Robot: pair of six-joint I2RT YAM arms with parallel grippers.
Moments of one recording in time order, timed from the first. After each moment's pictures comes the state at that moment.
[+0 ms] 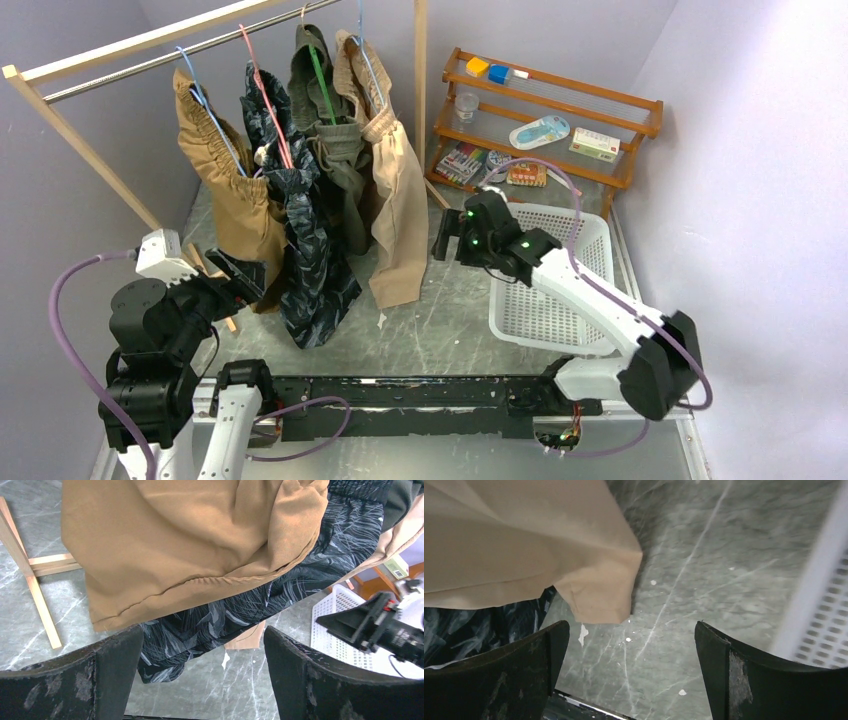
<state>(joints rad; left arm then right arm) 0.09 0.40 1.12 -1.04 0.14 -0.51 0.65 1.22 1.00 -0.56 0.13 0.67</state>
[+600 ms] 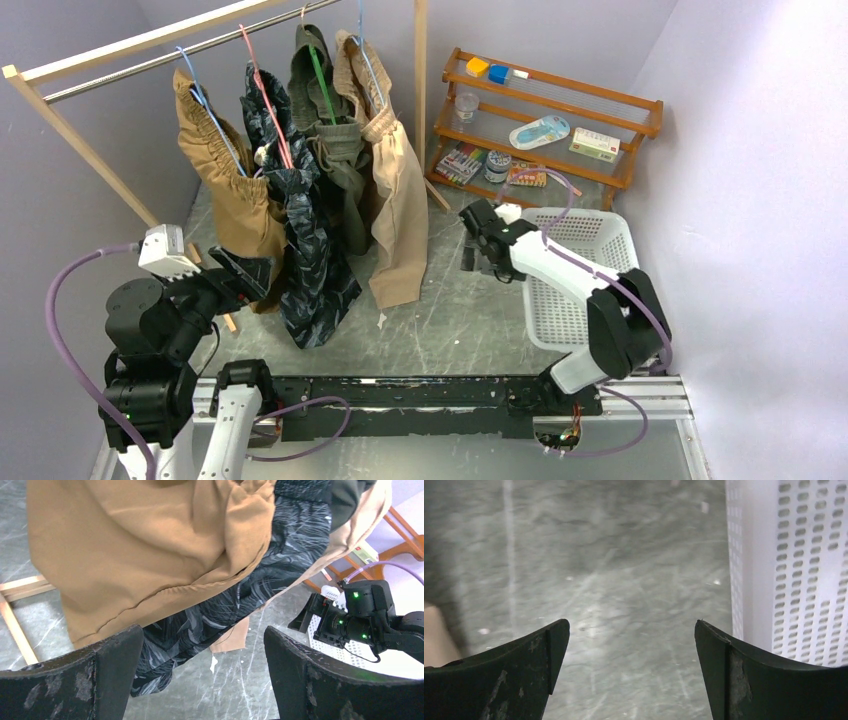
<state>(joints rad) 0.09 0.40 1.12 -0.98 0.22 -0.49 0.58 1.52 1.01 -0.71 0.42 0.69</state>
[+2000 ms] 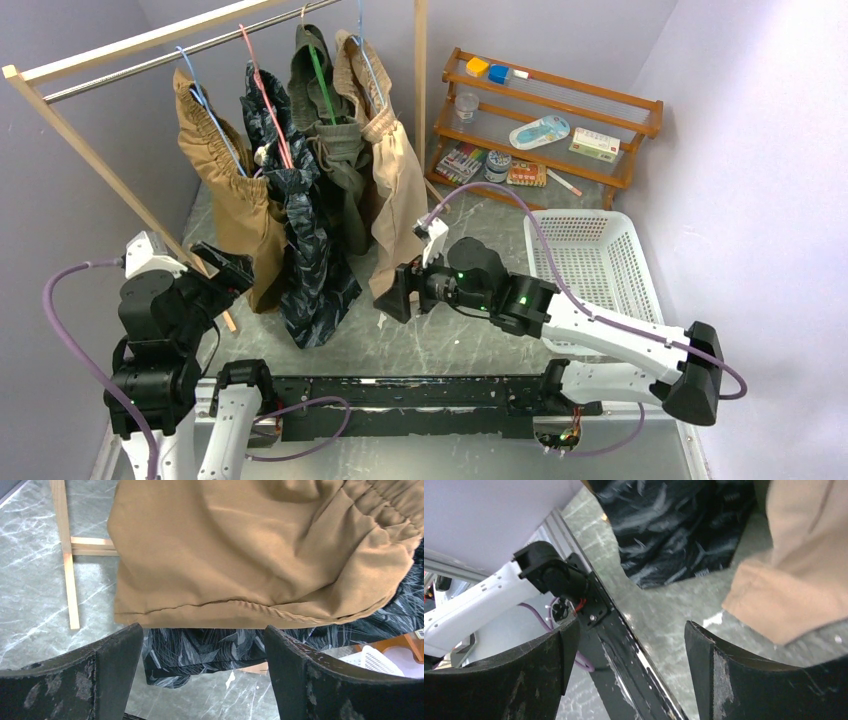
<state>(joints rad) 0.09 0.42 1.09 -1.05 -0.05 -0.63 1.07 1.07 0.86 -0.16 -0.09 0.50</state>
